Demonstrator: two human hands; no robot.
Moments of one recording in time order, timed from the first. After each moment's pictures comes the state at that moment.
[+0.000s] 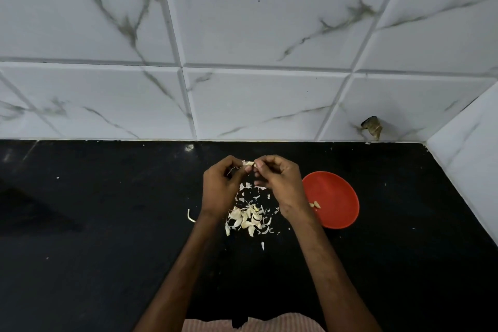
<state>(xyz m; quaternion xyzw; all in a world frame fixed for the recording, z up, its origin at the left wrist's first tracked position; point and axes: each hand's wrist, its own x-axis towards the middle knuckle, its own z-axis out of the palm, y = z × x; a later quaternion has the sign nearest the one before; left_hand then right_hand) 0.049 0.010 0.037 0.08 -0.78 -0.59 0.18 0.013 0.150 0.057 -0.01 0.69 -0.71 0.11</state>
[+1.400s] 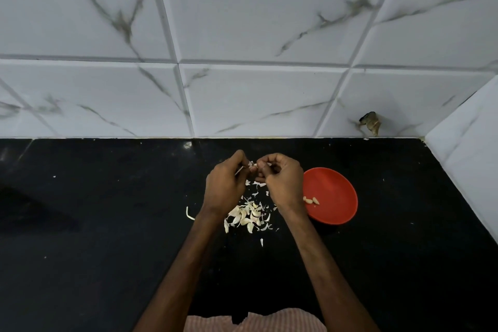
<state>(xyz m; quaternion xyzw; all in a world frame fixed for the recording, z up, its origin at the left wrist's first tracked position) 0.043 0.012 0.029 0.03 -0.89 -0.43 0.16 0.014 0.147 0.048 -0.02 0.75 -0.66 0.02</state>
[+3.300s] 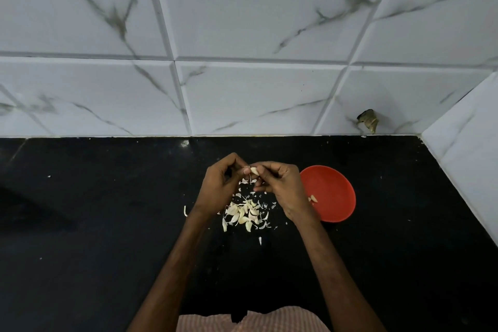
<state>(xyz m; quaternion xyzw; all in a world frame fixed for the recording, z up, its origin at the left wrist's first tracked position) 0.047 0.000 0.029 -0.03 -0.76 -0.64 0.08 0.009 0.167 0.027 -0.08 0.68 -0.72 0.13</state>
